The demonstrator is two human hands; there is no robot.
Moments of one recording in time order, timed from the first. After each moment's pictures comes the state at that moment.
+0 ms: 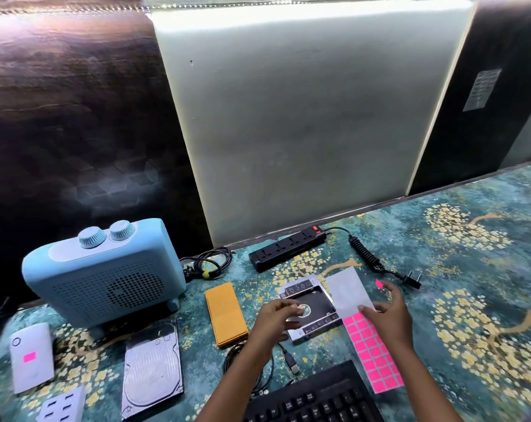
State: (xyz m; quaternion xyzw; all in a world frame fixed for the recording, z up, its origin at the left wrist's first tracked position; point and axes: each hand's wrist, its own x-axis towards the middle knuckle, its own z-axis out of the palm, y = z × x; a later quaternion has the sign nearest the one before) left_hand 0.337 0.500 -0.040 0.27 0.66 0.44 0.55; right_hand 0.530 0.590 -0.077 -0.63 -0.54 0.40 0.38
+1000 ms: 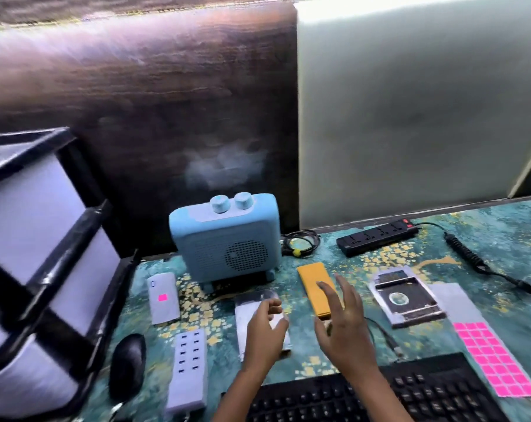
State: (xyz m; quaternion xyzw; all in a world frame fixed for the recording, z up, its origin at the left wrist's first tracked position) left_hand 0.202 0.352 -0.071 0.31 0.77 0.48 0.29; right_hand 0.327 0.430 -0.080 -0.39 -0.85 0.16 0.33
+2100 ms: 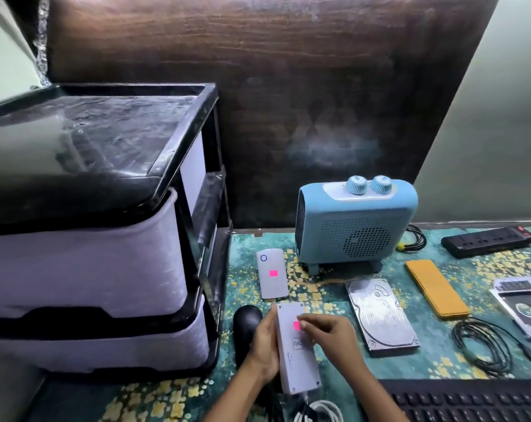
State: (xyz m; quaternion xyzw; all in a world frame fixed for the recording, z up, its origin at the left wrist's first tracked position) left_hand 0.015 0.203 -0.123 -0.01 0.41 0.70 0.59; right_hand 0.122 0.277 -0.087 -0.42 -0.70 0.55 0.19
